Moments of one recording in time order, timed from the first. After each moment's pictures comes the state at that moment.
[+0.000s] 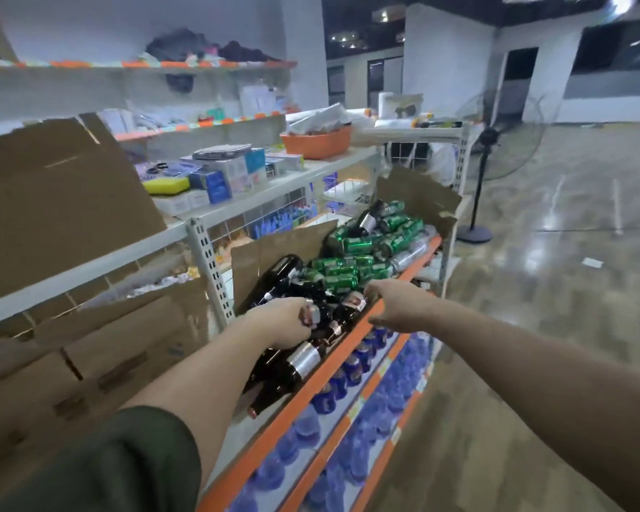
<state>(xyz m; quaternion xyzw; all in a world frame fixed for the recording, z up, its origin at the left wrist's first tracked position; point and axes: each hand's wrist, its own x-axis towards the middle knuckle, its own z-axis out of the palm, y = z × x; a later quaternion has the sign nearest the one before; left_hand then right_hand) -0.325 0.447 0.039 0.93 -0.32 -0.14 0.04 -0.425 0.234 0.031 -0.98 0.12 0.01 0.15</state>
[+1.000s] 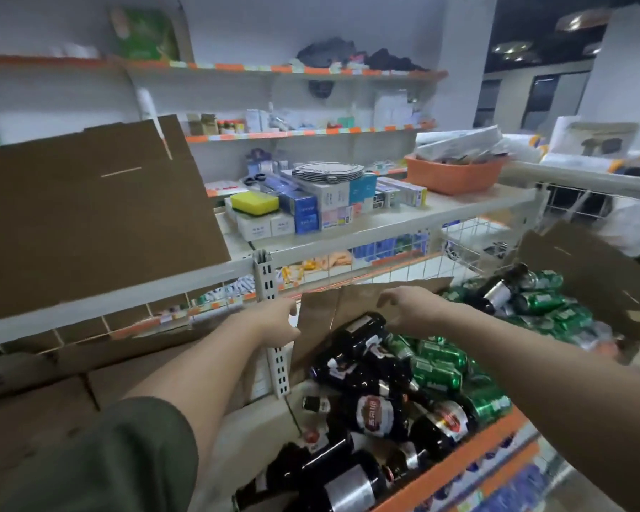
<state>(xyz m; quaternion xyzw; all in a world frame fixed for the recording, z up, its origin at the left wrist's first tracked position) -0.095 0.472 0.049 0.98 -0.11 -0.11 0.09 -0.113 0.200 0.055 -0.99 -0.08 0.05 0.11</state>
